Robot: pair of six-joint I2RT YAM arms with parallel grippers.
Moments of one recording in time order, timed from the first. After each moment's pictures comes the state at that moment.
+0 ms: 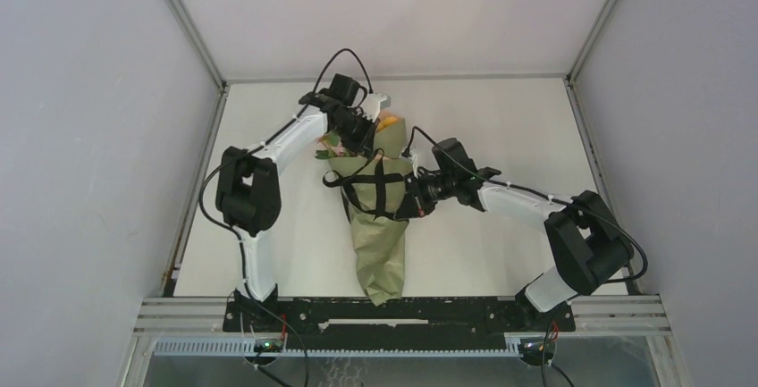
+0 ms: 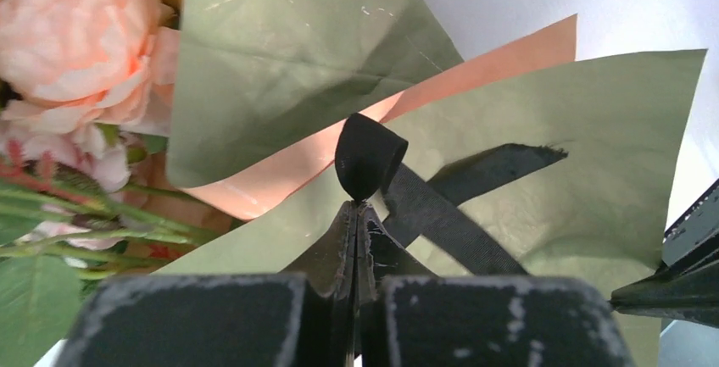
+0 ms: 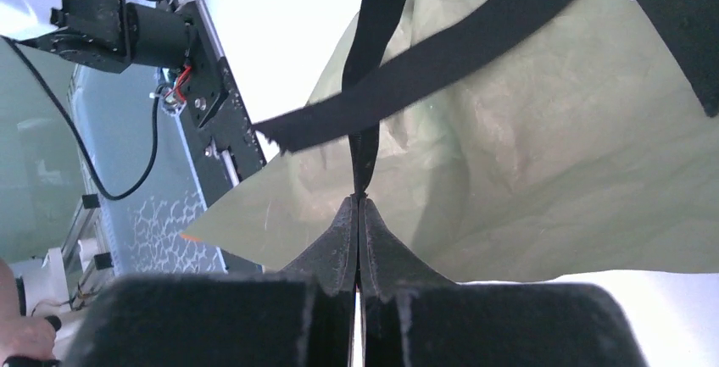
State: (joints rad) left arm -0.43 1.99 1.70 -0.80 0.42 0.15; right arm 0.58 1.54 0.86 -0.13 -0.76 0.24
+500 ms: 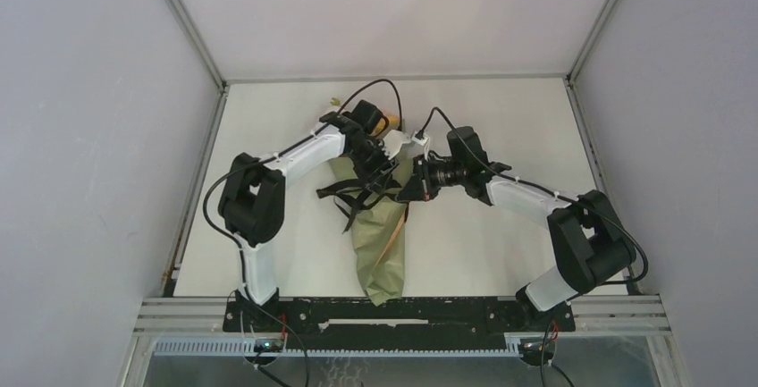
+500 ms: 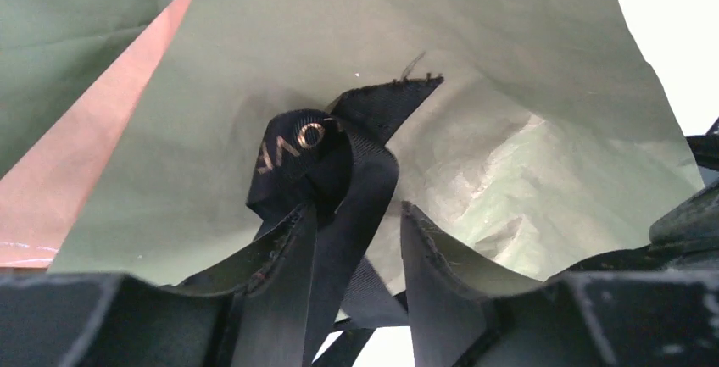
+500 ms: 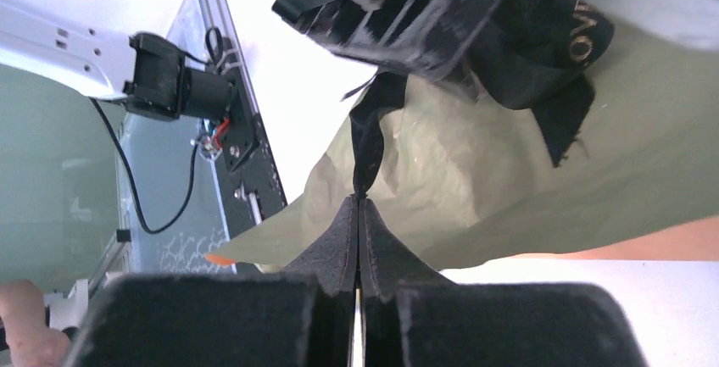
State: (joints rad) left arm -0.58 1.94 1.55 -0.85 0.41 0.41; right arm 0.50 1.53 0.86 0.02 -0.87 0.32
